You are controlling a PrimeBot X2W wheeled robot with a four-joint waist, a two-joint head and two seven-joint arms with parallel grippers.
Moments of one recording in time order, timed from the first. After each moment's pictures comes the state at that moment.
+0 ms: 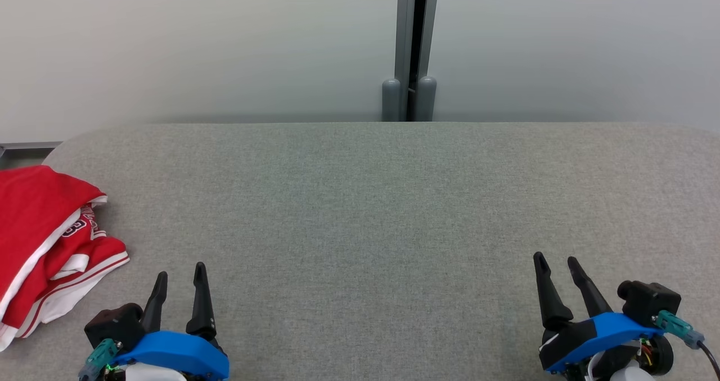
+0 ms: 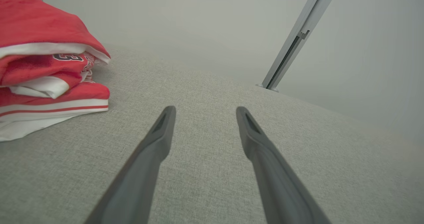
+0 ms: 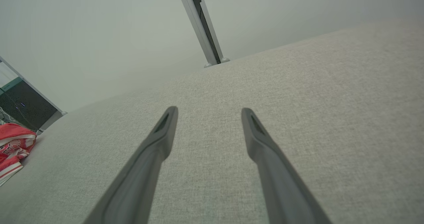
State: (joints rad) left arm -0.08 0.09 -0.04 0.41 -0.42 -0.08 -0.16; right arm -0.14 -0.06 0.02 0.44 0.41 0.13 -0.16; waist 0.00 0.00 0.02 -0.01
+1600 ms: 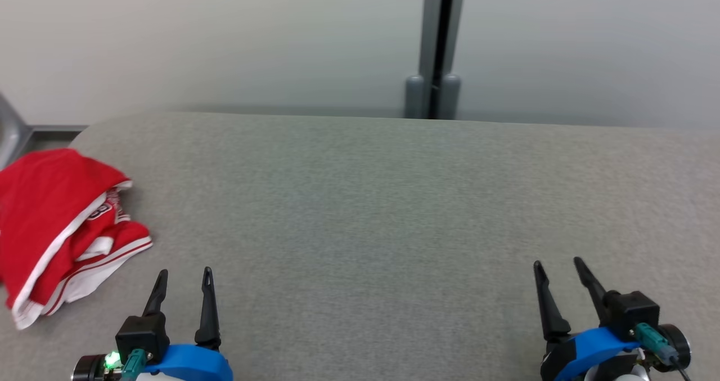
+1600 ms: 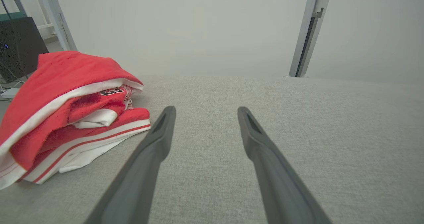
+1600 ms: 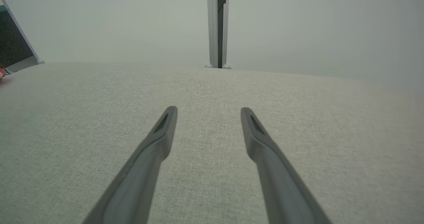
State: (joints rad) left arm -0.06 0.06 0.01 0.42 -0.07 -0.06 -0.26; right arm -0.13 -0.05 -0.03 0.45 0.06 0.13 -0.26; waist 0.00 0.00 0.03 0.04
